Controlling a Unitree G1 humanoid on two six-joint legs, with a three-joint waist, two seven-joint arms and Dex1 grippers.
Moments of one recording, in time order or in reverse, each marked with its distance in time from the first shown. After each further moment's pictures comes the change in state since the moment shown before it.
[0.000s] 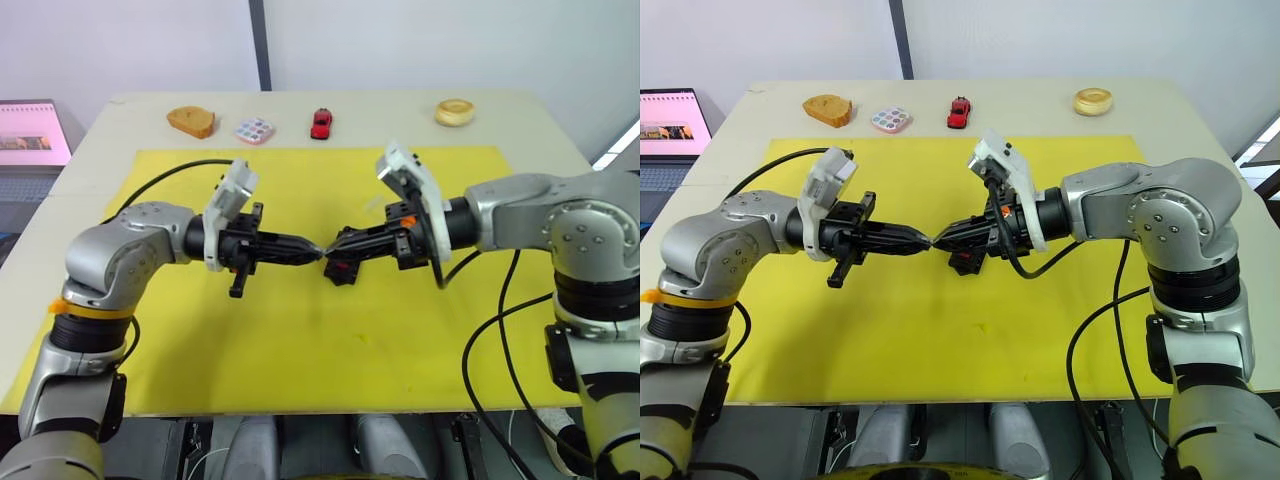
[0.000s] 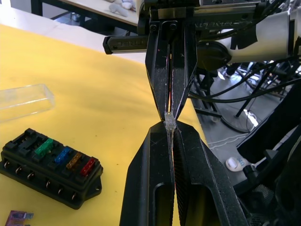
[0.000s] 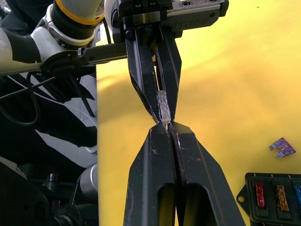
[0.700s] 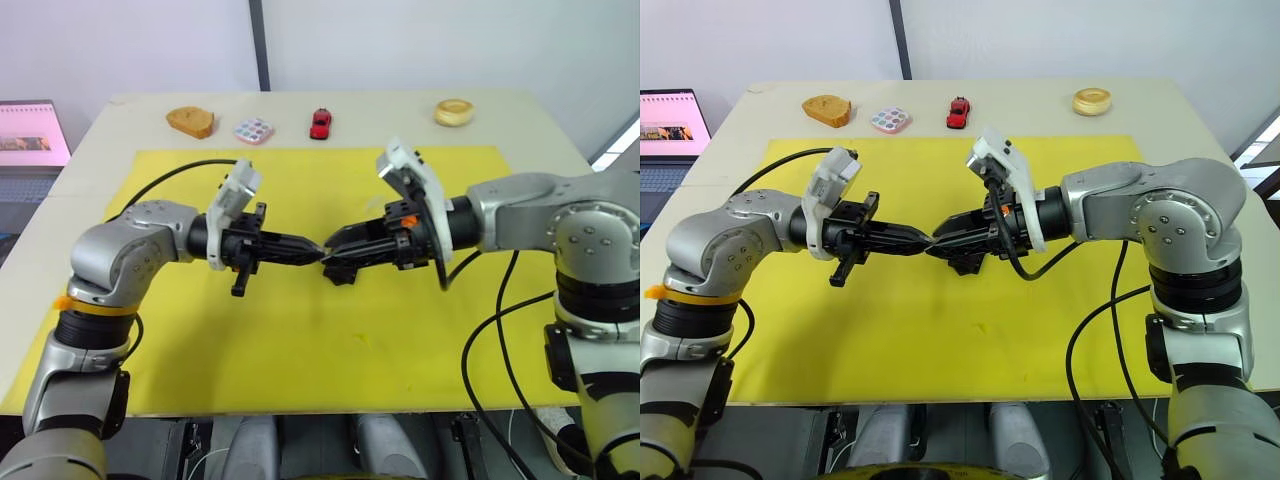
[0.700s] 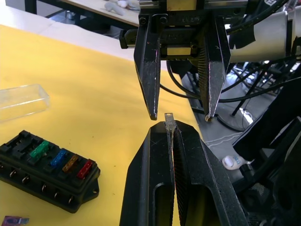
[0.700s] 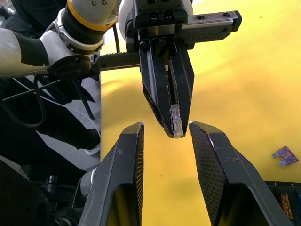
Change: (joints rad) left arm -0.018 -0.012 -0.011 0.020 0.013 0.007 -0.014; right arm 0.000 0.004 -0.017 -0.022 0.033 -0.004 -0.025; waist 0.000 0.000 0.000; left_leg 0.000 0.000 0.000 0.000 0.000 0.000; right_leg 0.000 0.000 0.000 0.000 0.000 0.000
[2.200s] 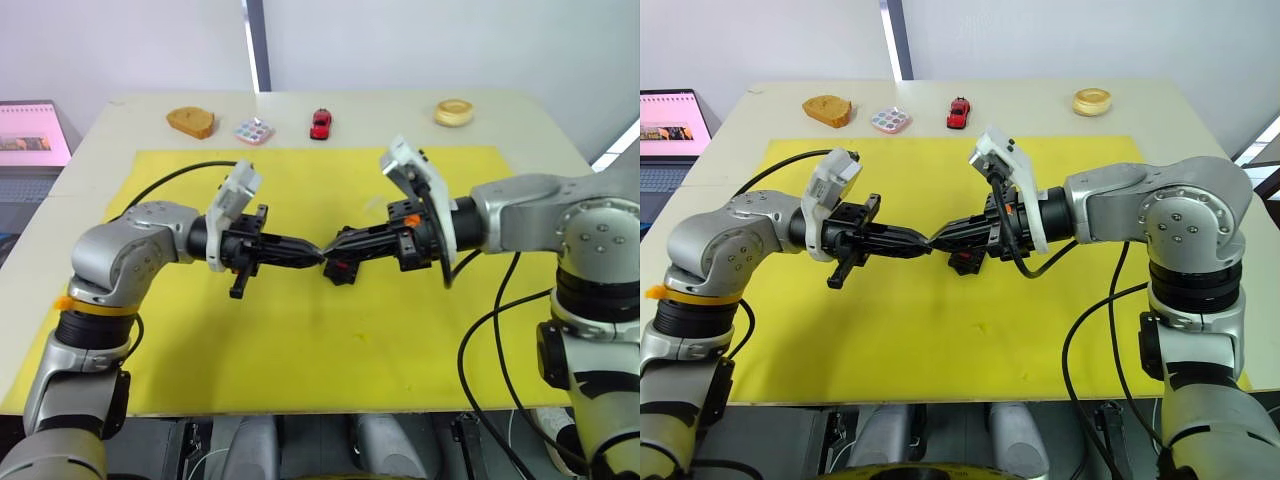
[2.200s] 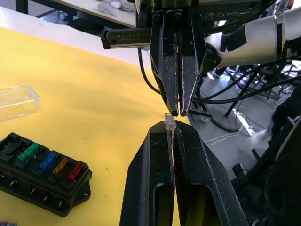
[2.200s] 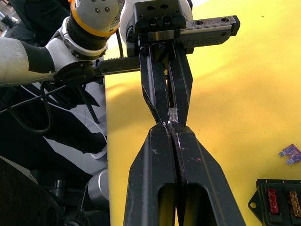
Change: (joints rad) left arm 0.000 -0.002 -0.001 0.000 -0.010 0.010 -0.024; right arm -0.001 0.038 -0.066 -0.003 0.054 0.082 -0.061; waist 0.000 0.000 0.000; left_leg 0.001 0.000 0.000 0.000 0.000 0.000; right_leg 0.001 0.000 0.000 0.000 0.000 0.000
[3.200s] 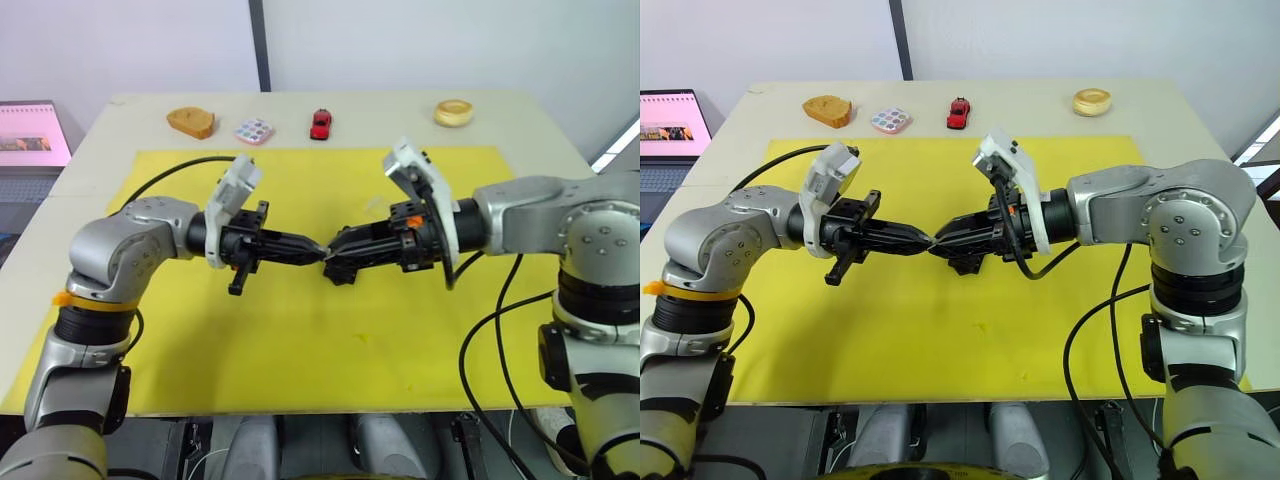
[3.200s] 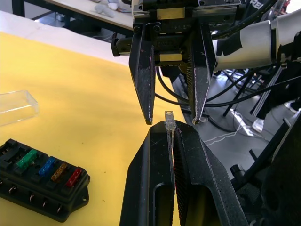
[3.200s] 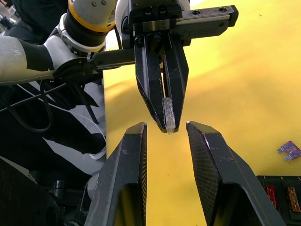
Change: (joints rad) left arm -0.024 -0.001 0.004 0.005 -0.009 0.015 -0.006; right arm 0.013 -0.004 -0.012 -0.006 -0.001 0.006 0.000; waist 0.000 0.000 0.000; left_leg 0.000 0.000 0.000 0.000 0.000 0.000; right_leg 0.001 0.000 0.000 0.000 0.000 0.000
